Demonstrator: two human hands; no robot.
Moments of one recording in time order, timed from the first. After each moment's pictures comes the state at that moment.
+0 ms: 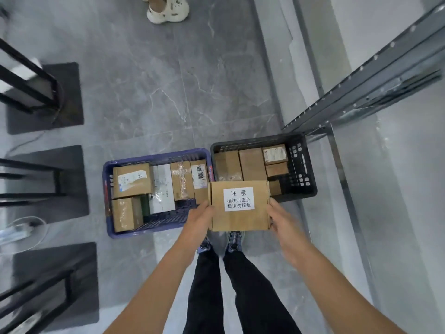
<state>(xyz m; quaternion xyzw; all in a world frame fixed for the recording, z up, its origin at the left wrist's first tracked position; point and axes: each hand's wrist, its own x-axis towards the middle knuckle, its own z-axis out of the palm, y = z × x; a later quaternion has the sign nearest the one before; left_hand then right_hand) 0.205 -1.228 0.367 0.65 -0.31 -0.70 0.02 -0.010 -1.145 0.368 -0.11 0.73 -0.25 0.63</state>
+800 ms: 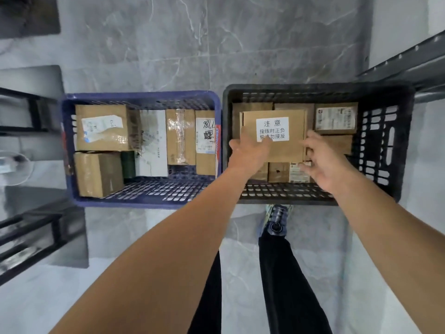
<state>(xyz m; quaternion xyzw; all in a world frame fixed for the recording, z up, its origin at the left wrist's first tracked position) 0.032 -1.324 0.077 0.71 -0.35 -0.61 -0.04 -0.139 -1.288 0.065 -0.04 0.73 -0.23 0.65</state>
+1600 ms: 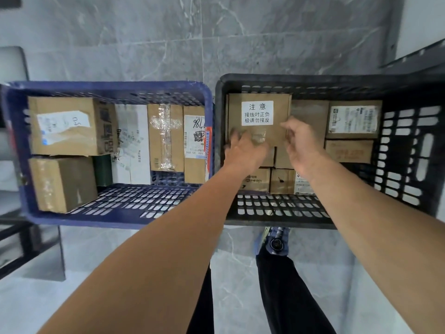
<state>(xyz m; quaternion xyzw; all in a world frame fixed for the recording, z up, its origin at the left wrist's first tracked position) 0.030 -1.344 -0.040 0.69 -0.43 -0.57 -0.12 -0.108 -1.339 -0.042 -0.08 0.69 -0.29 0.66</state>
